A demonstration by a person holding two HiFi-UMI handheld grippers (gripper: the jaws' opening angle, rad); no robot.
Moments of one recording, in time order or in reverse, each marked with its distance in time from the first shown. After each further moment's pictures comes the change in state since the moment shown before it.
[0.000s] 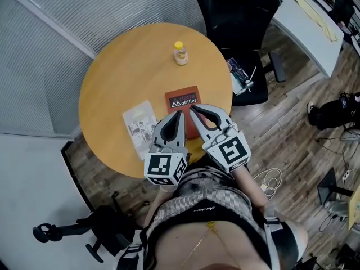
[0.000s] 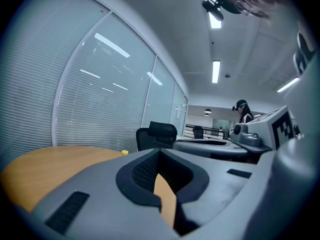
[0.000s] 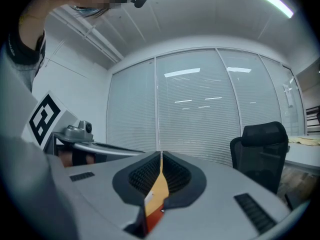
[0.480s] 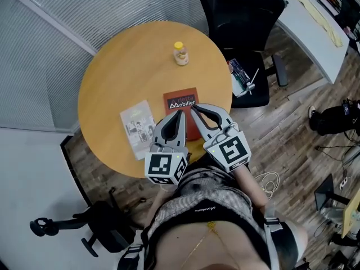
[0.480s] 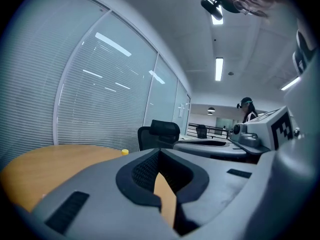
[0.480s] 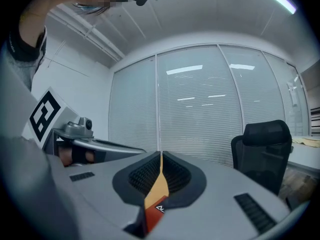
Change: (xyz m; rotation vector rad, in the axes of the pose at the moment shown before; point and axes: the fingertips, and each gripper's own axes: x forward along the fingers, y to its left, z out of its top) left arm 0.025 -0.008 -0.005 0.001 0.011 0.037; right arm 0.000 -0.027 -0.010 -0.032 0.021 0.043
